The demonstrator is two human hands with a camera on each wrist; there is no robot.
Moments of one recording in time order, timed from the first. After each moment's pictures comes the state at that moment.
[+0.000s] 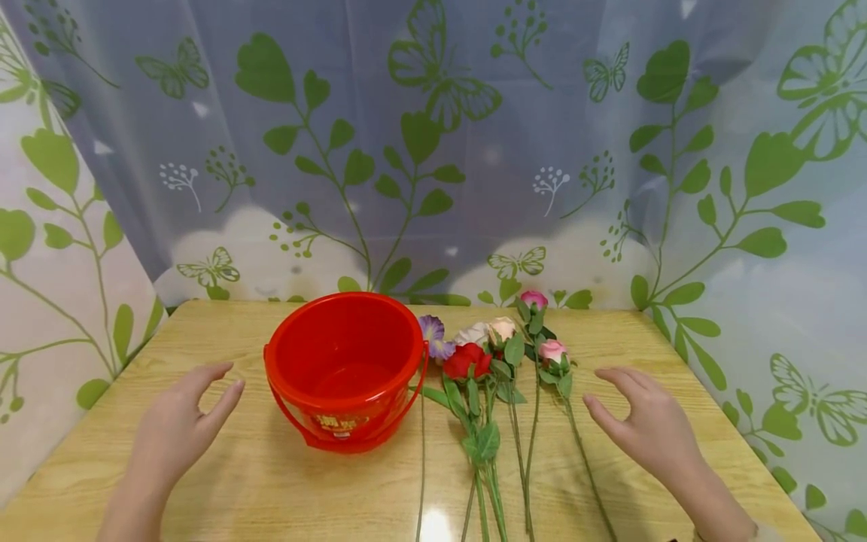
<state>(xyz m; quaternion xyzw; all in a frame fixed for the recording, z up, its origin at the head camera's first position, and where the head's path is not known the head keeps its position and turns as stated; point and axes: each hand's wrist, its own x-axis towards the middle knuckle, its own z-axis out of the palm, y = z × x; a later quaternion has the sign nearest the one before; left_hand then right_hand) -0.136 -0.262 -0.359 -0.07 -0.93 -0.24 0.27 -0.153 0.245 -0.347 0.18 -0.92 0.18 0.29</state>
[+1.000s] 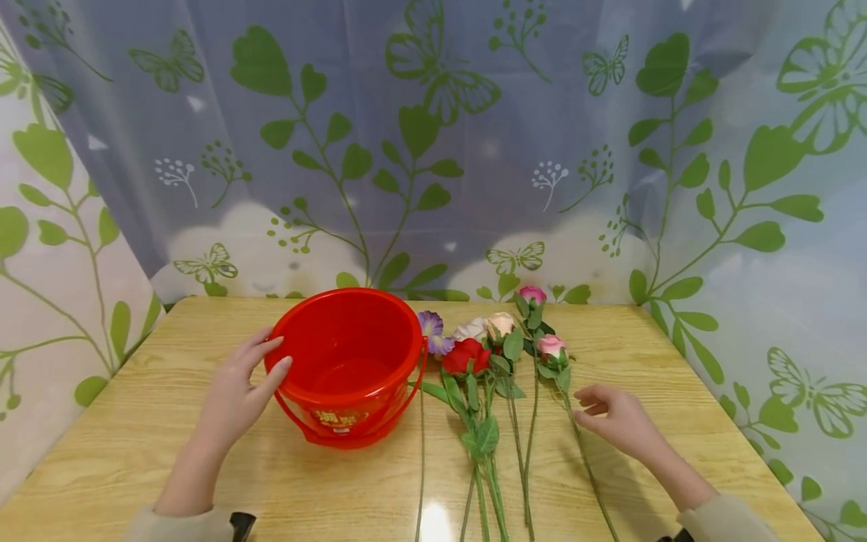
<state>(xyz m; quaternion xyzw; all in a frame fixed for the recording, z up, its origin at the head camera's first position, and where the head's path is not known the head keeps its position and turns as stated) -0.173 -0.228 -0.367 -0.12 -0.90 -0.34 0.25 -0.187 0.264 -0.399 0.10 -0.94 0.34 0.00</state>
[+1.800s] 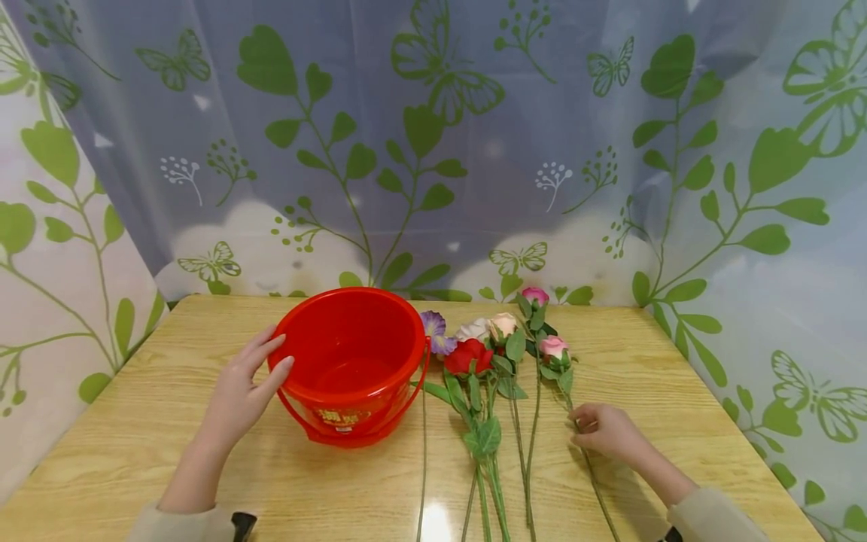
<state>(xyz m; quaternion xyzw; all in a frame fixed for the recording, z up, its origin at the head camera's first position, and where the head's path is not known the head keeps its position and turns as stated) -0.172 -0.228 -0.367 -0.12 -0.89 -0.38 0.23 -0.195 0.266 -0.426 0.13 -0.93 0.33 -0.07</state>
